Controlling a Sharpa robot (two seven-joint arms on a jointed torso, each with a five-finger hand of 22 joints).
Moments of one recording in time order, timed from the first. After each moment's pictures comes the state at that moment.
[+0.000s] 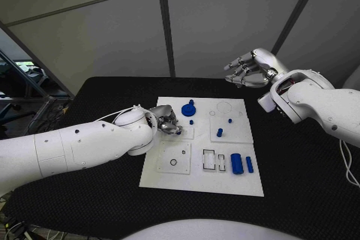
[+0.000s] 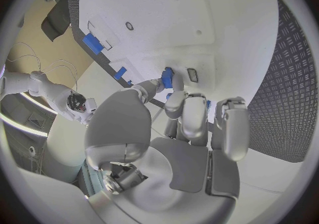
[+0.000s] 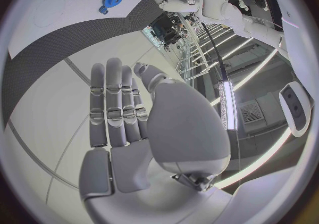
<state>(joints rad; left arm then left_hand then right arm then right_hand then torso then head) 1.16 -0.71 -0.07 1.52 -1.28 -0.25 -0.52 1.11 -0.20 0.61 0.05 0.34 0.96 0.02 0.62 0.66 1.35 -0.05 1.17 1.09 1.47 -0.10 1.25 1.21 0.00 1.47 0.01 1.47 1.31 1.24 -0.80 0.10 1.42 -1.02 -0.39 0.12 1.41 -0.16 0.31 0.08 0.37 1.02 0.15 0.09 0.07 1.23 0.06 0.36 0.43 1.36 -0.01 0.48 0.63 0.17 0.95 0.11 0.75 0.53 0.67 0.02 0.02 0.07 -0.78</state>
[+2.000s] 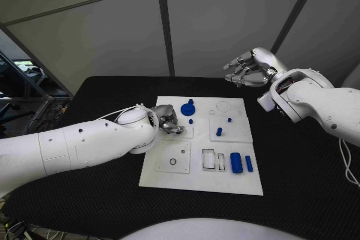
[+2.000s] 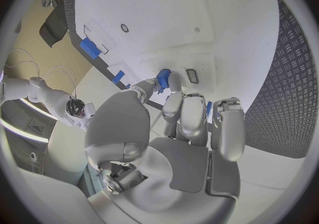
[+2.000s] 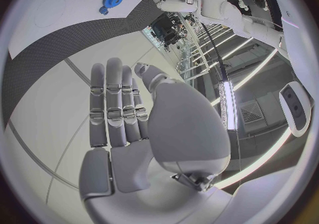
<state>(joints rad) 1.16 -0.69 -0.08 1.50 -1.32 -0.22 -0.53 1.05 -0.18 0.46 0.08 0.44 1.01 0.00 0.62 0.72 1.39 -0.07 1.19 1.12 1.46 -0.12 1.25 1.21 0.05 1.47 0.00 1.50 1.31 1.24 -0.80 0.10 1.42 -1.02 -0.39 0.12 1.40 -0.16 0.31 0.08 0.37 1.02 0.15 0.09 0.07 1.23 0.06 0.36 0.43 1.36 -0.01 0.47 0.63 0.17 0.95 0.11 0.75 0.52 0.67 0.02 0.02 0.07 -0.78</state>
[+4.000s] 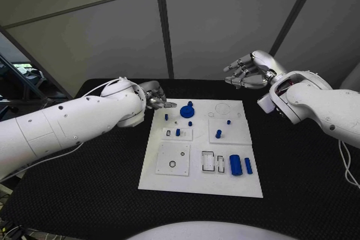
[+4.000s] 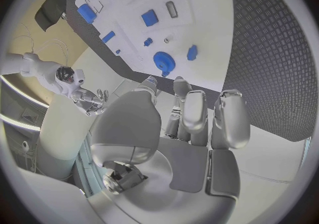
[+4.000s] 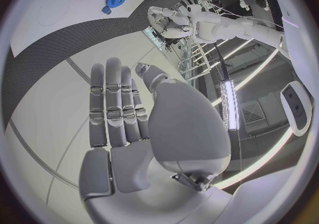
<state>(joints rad) 1.22 -0.71 0.08 1.39 -1.25 -0.10 -0.53 1.16 -0.08 0.03 0.29 0.22 0.88 0.08 0.46 0.67 1.17 0.01 0.94 0.85 1.47 -0.06 1.21 1.17 0.05 1.44 0.03 1.33 1.28 1.24 -0.80 0.10 1.40 -1.01 -0.38 0.12 1.39 -0.17 0.31 0.09 0.37 1.01 0.16 0.08 0.07 1.22 0.07 0.34 0.42 1.35 0.00 0.42 0.64 0.17 0.94 0.11 0.72 0.51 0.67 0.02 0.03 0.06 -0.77</state>
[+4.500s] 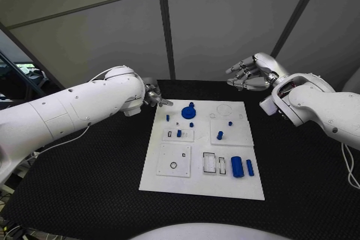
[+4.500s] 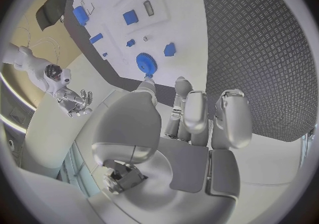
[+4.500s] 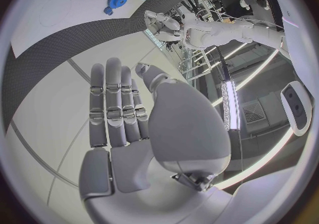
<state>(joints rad) 1.28 -0.61 0.07 1.18 -1.20 0.13 -0.53 1.14 -0.05 -0.05 0.29 0.16 0.91 0.09 0.42 0.58 1.17 0.01 0.96 0.85 1.46 -0.06 1.22 1.18 0.05 1.45 0.05 1.33 1.29 1.24 -0.80 0.10 1.40 -1.01 -0.38 0.12 1.39 -0.17 0.31 0.09 0.37 1.01 0.16 0.08 0.07 1.22 0.07 0.34 0.42 1.35 0.00 0.41 0.64 0.17 0.94 0.11 0.72 0.51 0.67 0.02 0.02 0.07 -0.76</state>
